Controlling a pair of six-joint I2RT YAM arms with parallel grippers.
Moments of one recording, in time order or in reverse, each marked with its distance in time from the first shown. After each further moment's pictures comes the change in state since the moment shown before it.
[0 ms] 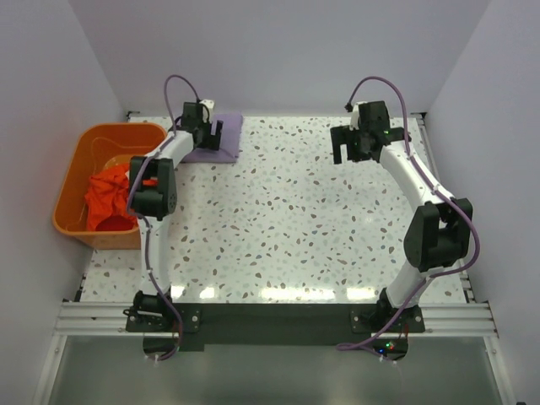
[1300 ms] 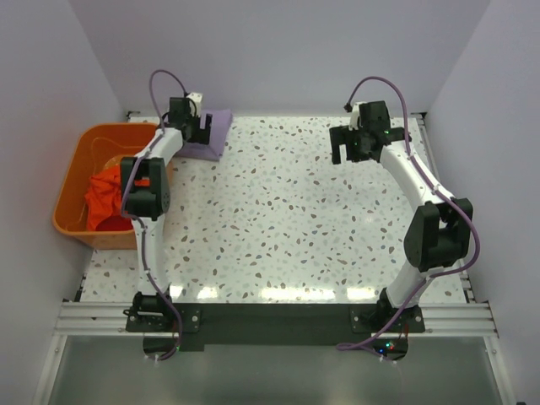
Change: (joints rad) left arm 0.068 -0.018 0.023 0.025 0.037 0.023; right arm -0.003 0.000 0.000 -0.002 -0.043 0.001
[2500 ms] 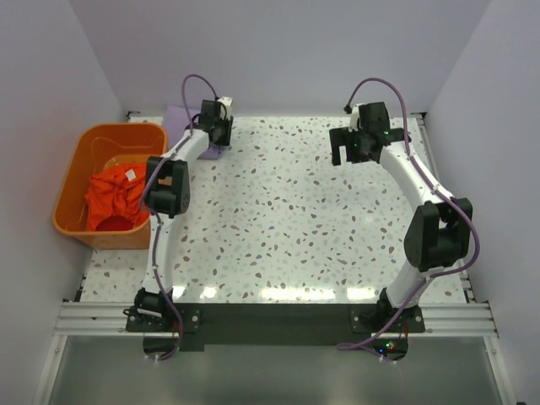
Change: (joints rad) left arm -0.147 0.159 0.188 -0.053 0.063 -0.114; right arm 0.000 0.000 -0.010 -0.002 0.000 -0.001
